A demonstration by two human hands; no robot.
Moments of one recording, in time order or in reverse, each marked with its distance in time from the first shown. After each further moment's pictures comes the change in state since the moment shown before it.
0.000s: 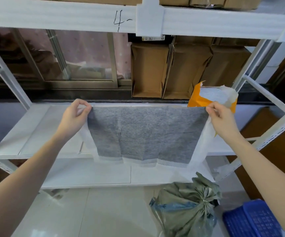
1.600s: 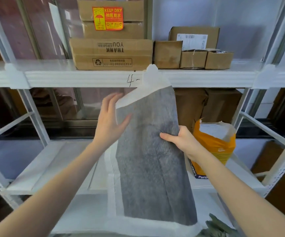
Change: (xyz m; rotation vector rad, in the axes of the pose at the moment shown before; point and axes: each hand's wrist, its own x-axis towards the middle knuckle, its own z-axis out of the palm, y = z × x) left_hand 0.005 0.133 -0.002 0.187 0.234 0.590; right_hand -0.015 -0.127 0.028 0.659 -0.412 0.004
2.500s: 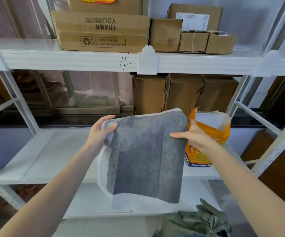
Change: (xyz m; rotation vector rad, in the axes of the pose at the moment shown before) left_hand -0.056 -0.053 0.036 -0.800 -0.176 -0.782; right_hand 0.019 0.050 -0.051 -0.048 0.197 0.372
